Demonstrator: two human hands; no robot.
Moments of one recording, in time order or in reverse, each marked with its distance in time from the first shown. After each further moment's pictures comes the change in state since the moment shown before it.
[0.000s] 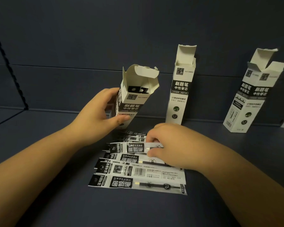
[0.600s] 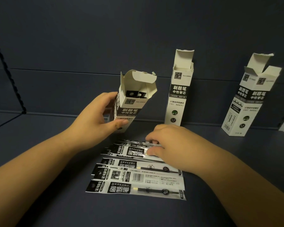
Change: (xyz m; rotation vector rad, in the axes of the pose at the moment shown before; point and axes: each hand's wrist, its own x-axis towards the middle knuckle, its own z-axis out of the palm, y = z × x) left_hand -0.001 0.001 -0.002 -0.009 -0.025 0.003; right_hand 0.005 0.005 -0.001 -0.079 0.014 0.034
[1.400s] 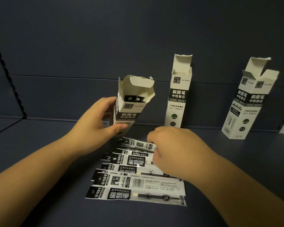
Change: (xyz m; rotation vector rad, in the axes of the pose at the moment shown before) left_hand 0.000 -0.003 0.000 -0.003 0.000 0.004; right_hand -0.013 -0.017 -0.008 -0.134 0.155 0.013
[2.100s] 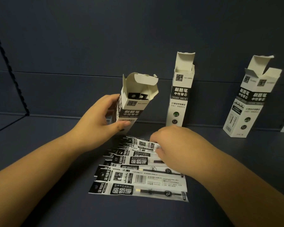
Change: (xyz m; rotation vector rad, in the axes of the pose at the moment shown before) left_hand 0.000 -0.002 0.001 -0.004 0.015 -0.006; right_hand 0.007 0.003 0.006 -0.074 -0.142 0.024
